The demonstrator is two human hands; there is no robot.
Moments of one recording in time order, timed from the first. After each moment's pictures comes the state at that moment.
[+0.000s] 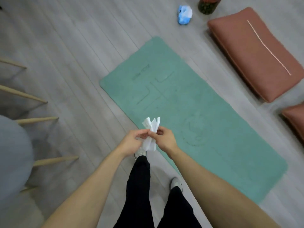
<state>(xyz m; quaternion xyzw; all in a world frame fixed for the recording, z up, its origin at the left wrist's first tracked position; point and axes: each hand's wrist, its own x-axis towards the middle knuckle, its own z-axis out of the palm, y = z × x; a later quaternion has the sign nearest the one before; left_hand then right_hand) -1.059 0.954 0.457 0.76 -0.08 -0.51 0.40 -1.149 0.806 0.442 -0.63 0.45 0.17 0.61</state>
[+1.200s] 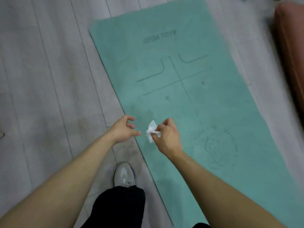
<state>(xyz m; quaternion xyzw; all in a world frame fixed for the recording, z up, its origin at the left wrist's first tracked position) -1.042 0.957 0.003 0.74 0.11 -0.47 0.46 -1.127 0.764 0.026 -0.92 0.20 0.21 0.28</state>
